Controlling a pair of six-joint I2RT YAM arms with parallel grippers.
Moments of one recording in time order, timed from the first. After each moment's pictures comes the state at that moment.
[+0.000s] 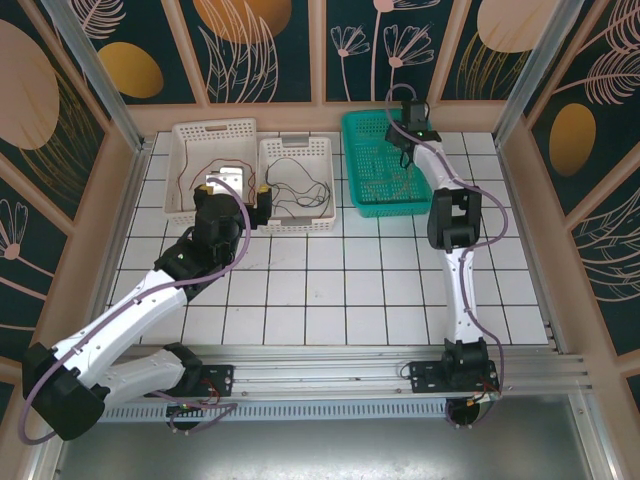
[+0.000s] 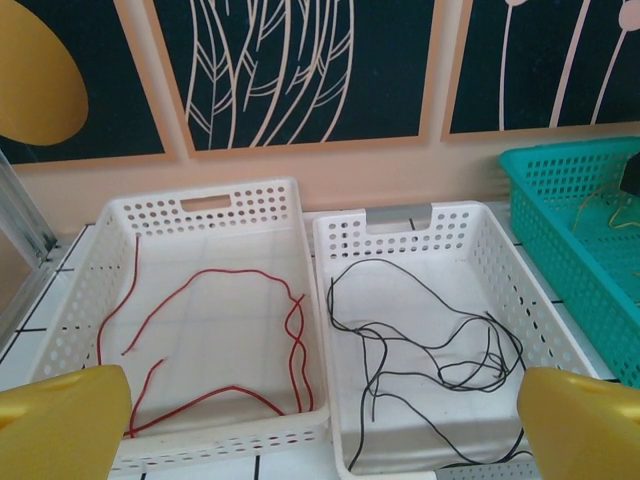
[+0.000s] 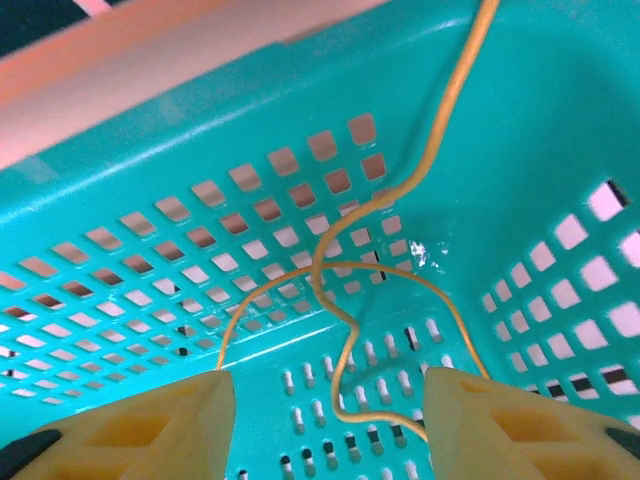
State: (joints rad) left arm -0.65 1.07 0.90 -0.14 -0.58 -0.17; right arm 0.15 2.62 2.39 -0.44 0.11 0.39
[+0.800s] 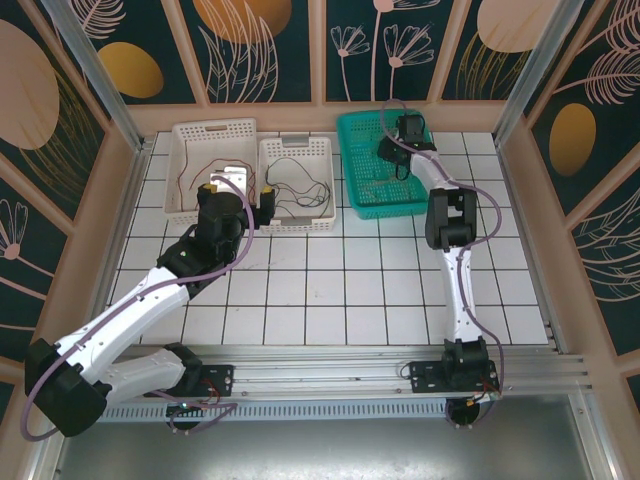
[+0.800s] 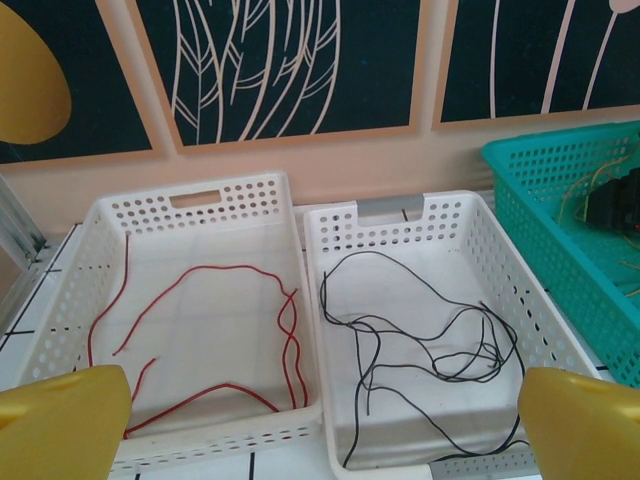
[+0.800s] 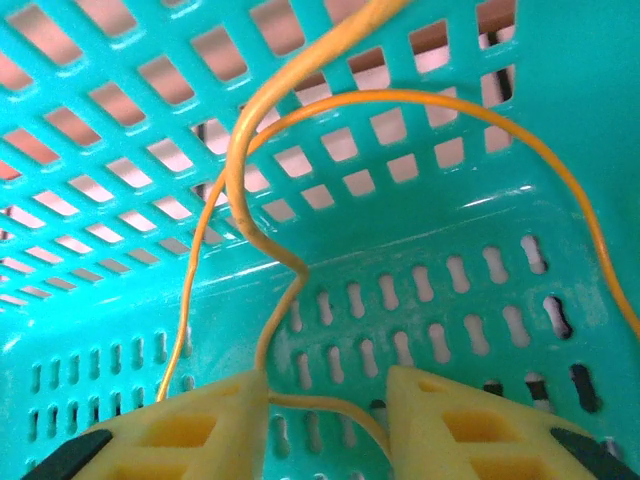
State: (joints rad) left arm -0.65 1.09 0.91 -0.15 -0.56 -0.16; right arm 0.15 2.67 2.30 -0.38 -0.13 0.36
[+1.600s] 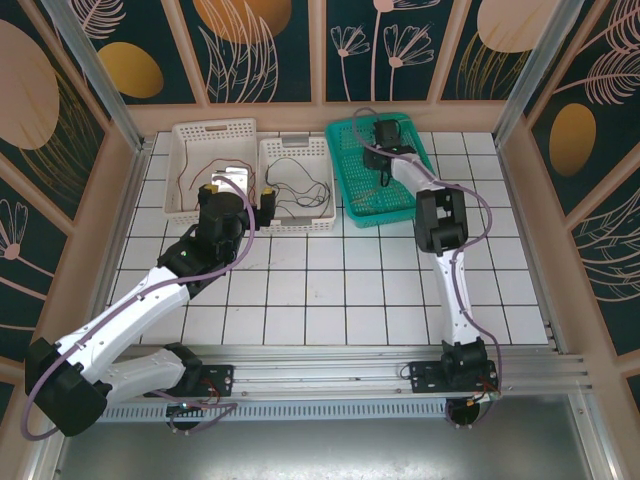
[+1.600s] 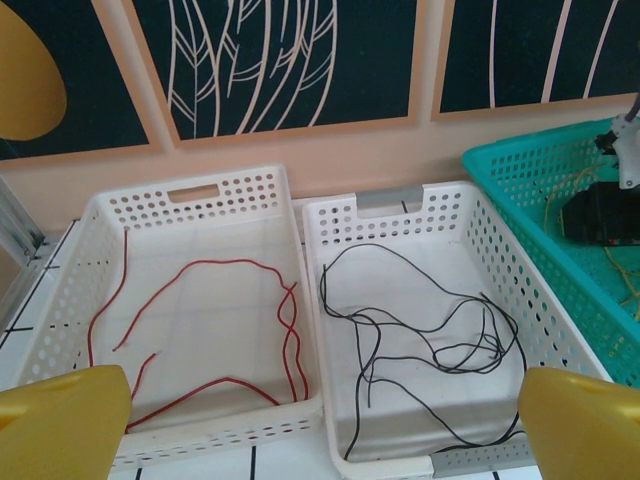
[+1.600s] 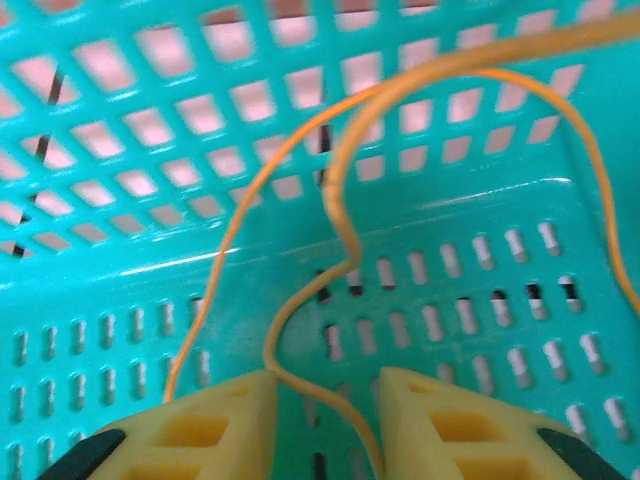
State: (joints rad) left arm -0.65 1.09 0.91 -0.16 -0.55 -0.16; right arm 0.27 2.59 2.19 -0.39 0.09 0.20
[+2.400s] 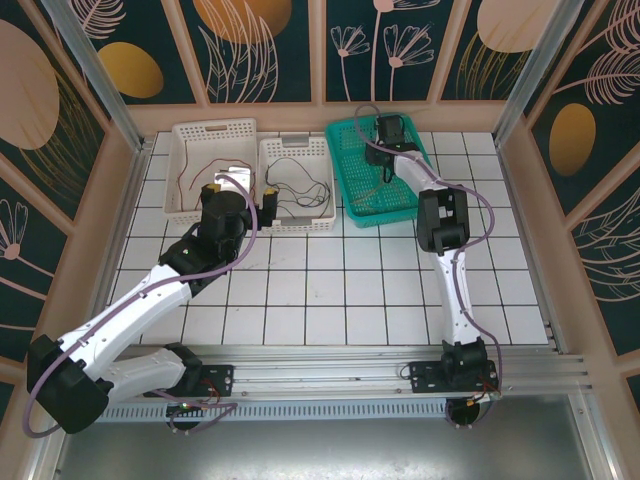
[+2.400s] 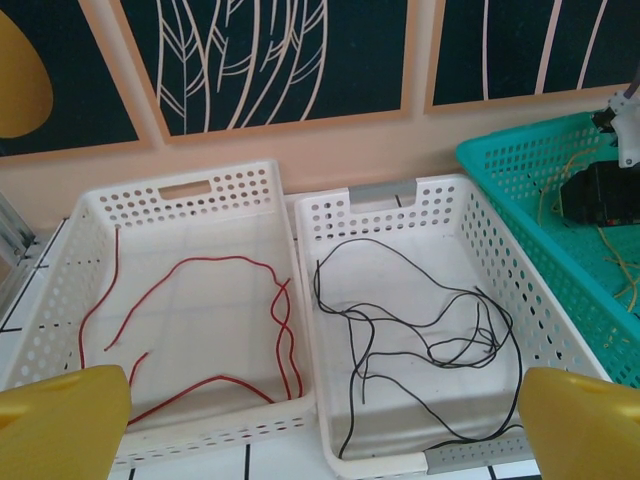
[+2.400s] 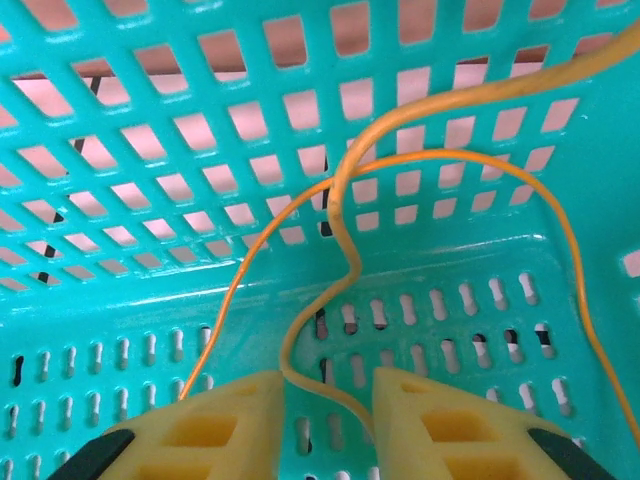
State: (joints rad) left arm -0.65 1.11 0.92 -0.17 -0.54 -0.16; right arm 0.24 2.59 2.23 -0.39 0.03 0.17
